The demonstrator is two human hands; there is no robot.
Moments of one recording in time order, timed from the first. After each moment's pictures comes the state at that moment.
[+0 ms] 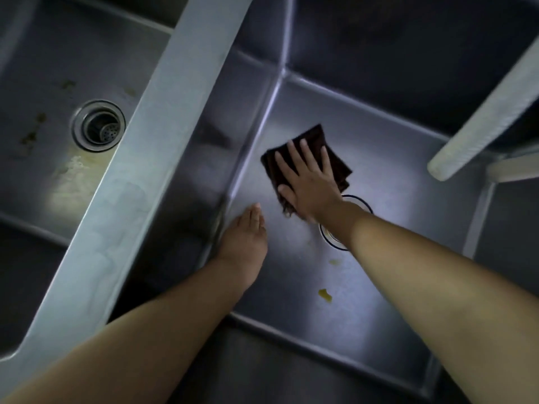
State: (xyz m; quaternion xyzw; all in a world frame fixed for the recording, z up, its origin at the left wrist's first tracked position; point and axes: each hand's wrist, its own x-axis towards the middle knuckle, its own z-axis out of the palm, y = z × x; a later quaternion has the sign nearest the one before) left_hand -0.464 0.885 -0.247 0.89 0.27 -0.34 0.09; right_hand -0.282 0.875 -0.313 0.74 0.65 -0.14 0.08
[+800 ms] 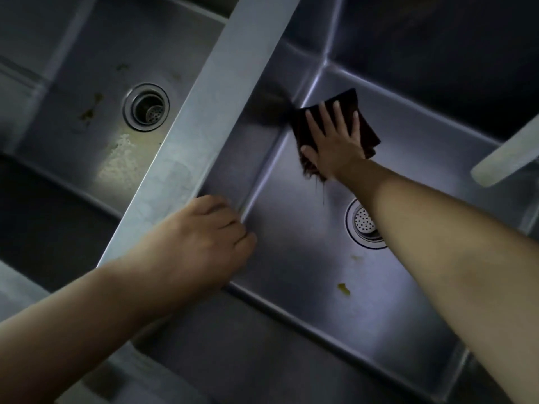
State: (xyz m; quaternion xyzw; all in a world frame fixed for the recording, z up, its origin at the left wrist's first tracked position) left_hand -0.543 0.923 -0.114 0.99 0.06 -0.07 0.04; right_hand -0.265 0.941 -0.312 0.75 0.63 -0.17 0.08
